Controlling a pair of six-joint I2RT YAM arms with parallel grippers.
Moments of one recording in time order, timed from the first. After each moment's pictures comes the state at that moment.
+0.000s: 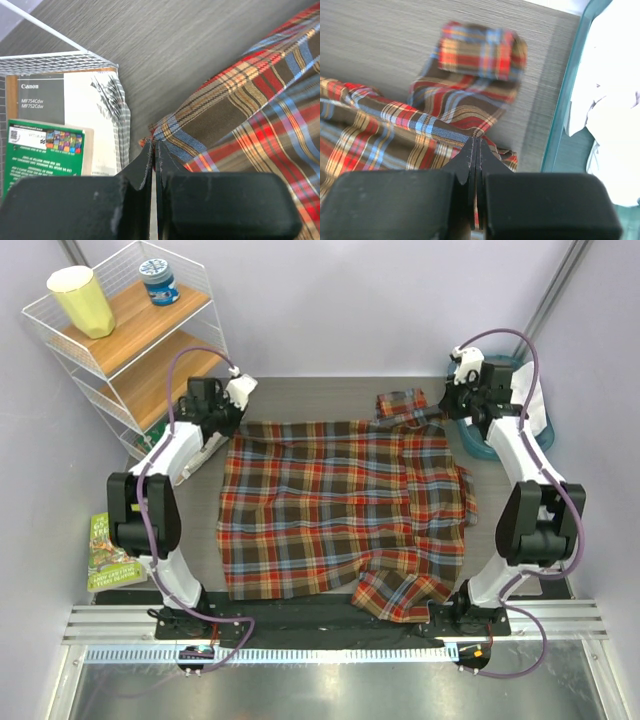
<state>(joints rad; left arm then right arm) -0.08 1.80 1.39 -0.29 0.27 0.51 -0.07 1.69 1.40 -0.26 -0.31 -0.19</state>
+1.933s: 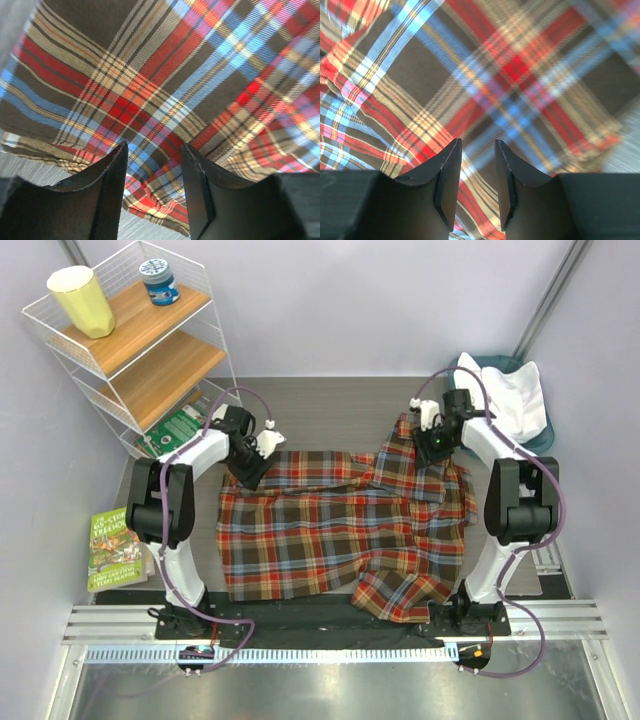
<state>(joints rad) -0.21 1.88 1.32 -0.70 0.23 0.63 0.02 1.83 1.36 -0.66 -0.34 -0.36</state>
